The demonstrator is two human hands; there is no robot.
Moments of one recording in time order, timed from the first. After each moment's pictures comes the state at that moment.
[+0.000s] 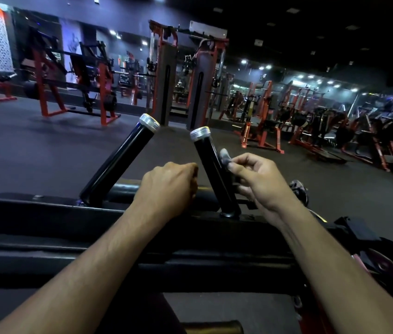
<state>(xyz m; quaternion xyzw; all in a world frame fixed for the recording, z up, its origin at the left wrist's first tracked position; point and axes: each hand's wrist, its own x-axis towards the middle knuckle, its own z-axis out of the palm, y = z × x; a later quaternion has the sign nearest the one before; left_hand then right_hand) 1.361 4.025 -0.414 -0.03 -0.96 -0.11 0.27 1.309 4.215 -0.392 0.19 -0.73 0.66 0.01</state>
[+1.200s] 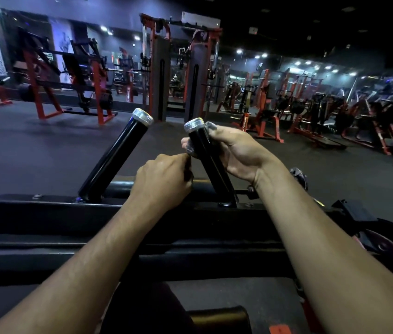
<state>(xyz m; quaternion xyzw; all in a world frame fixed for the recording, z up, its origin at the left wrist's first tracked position) 1.359 4.026 -0.418 0.00 -0.94 -0.12 0.31 1.276 4.182 -0.366 0.27 -0.55 0.76 -0.22</state>
